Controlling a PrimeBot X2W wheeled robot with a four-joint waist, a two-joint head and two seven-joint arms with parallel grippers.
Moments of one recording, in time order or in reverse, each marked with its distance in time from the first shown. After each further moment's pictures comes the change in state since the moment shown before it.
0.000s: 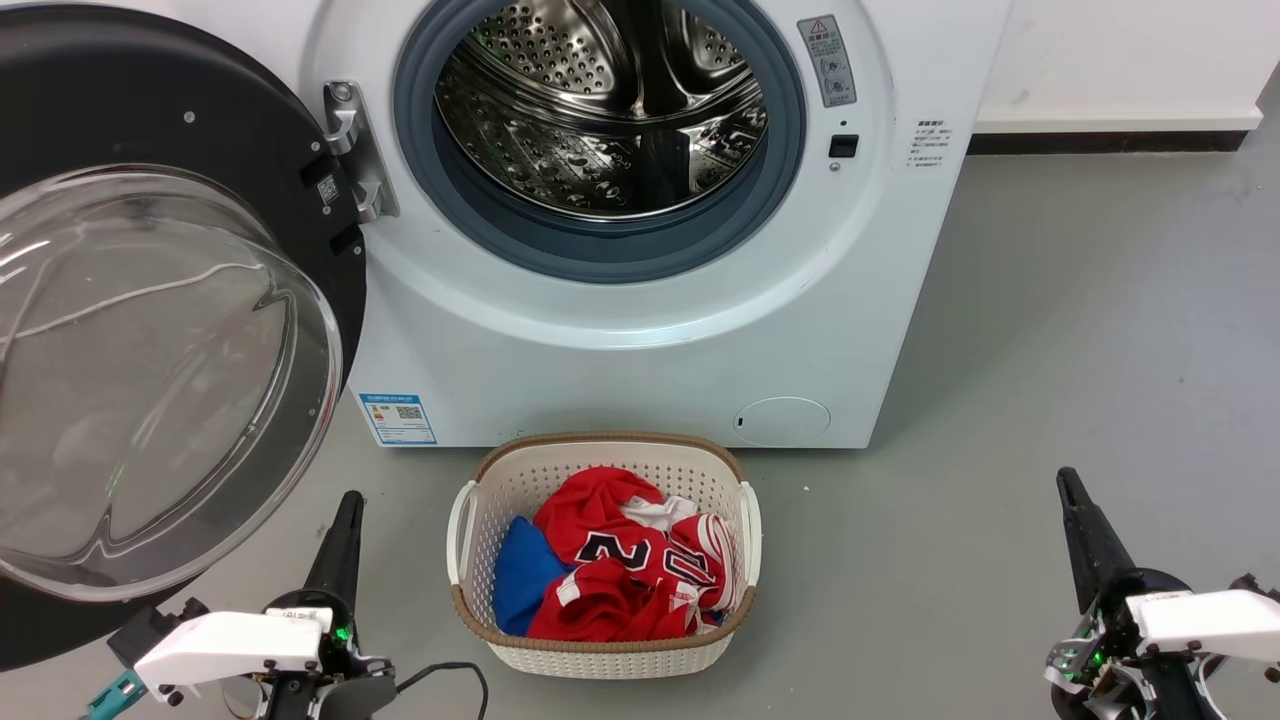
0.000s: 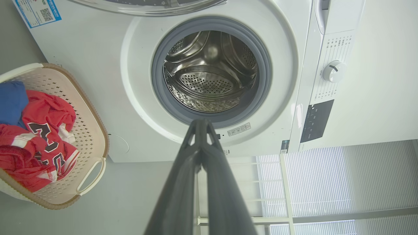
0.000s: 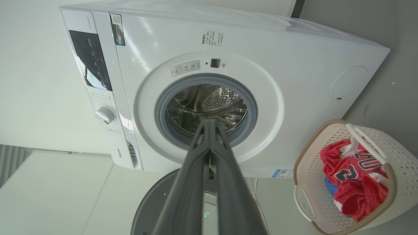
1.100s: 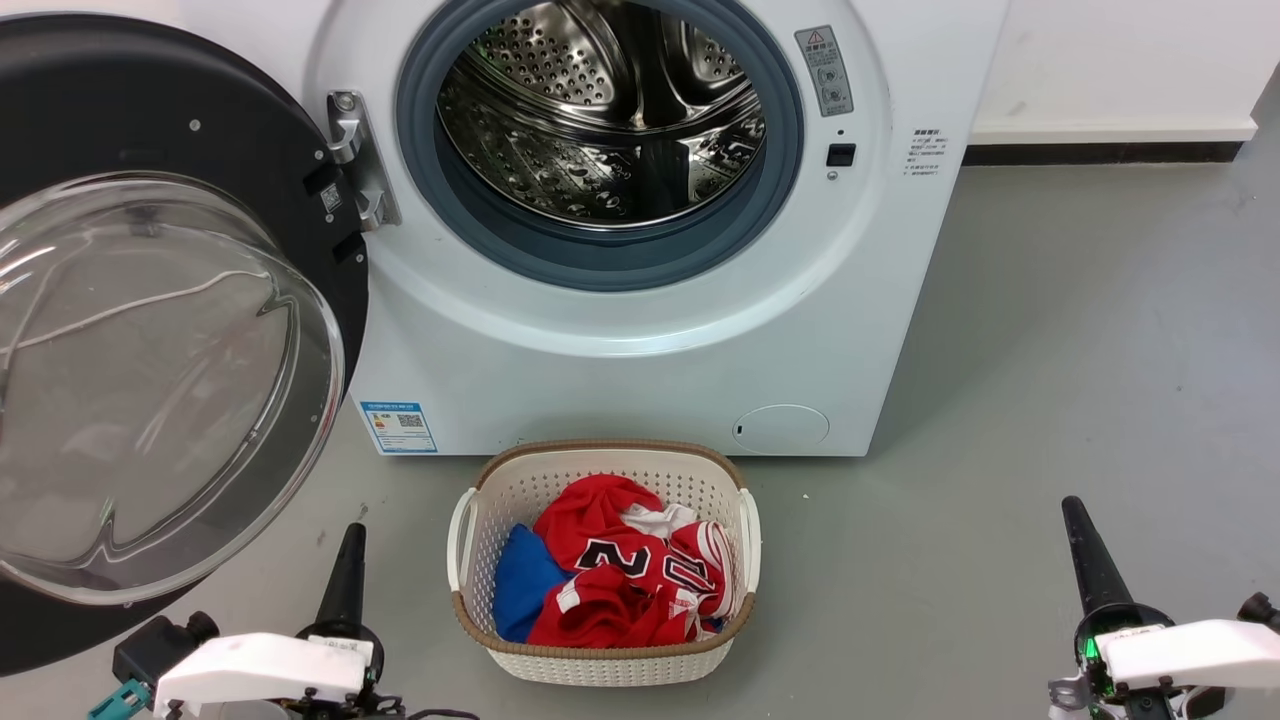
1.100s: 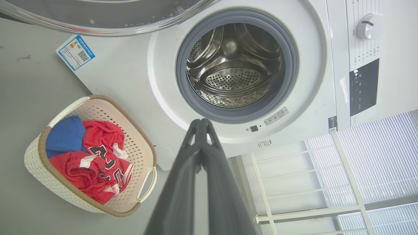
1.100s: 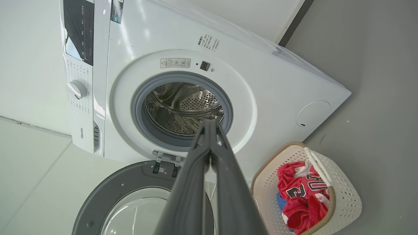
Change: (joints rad) left arm 0.050 0.000 -0.026 -0.023 0.293 0.020 -0.068; right arm 0.063 -0.001 0.018 -0.047 -0.265 0.000 -0.075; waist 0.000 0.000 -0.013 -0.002
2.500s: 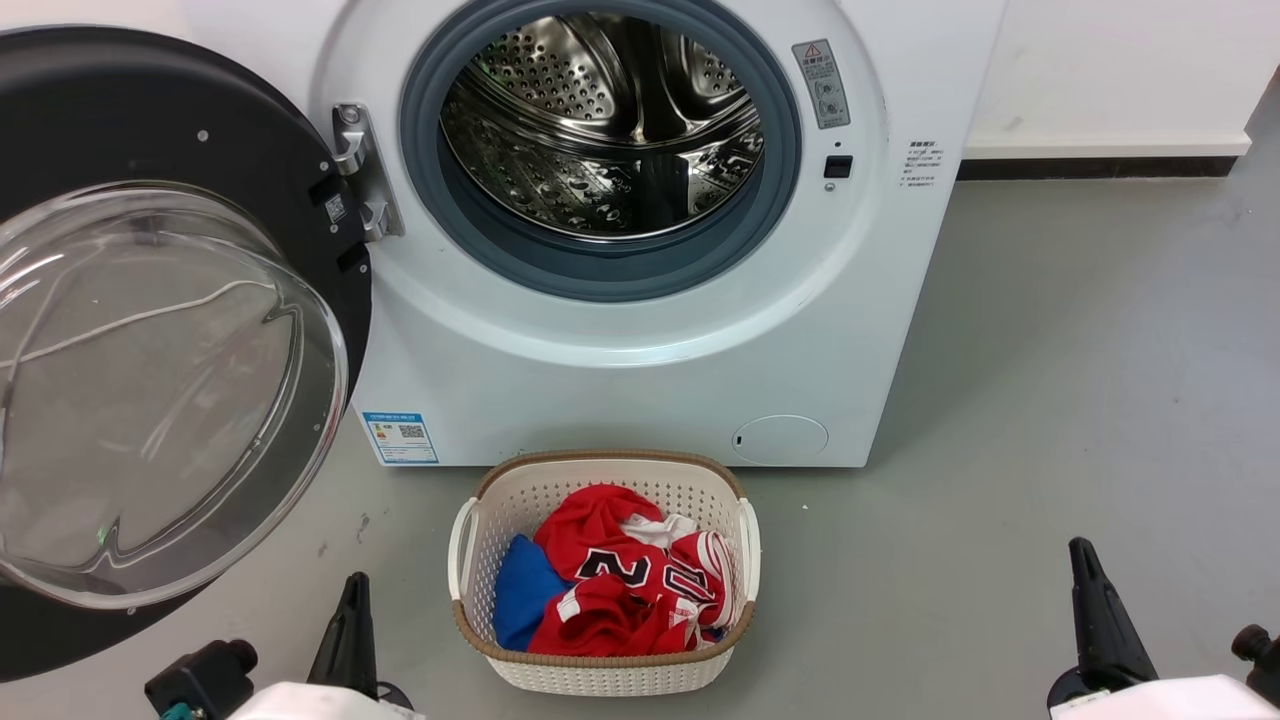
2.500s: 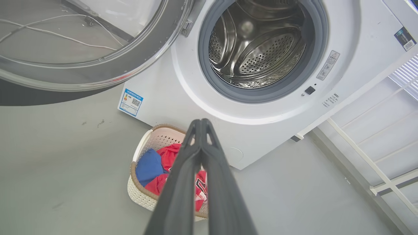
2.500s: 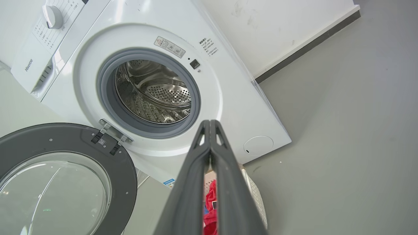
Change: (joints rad) left arm 0.104 0.000 -0.046 -0.045 0.552 0.043 -0.128; right arm 0.115 0.008 0.016 -0.082 -0.517 0.000 -0.123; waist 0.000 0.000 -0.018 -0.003
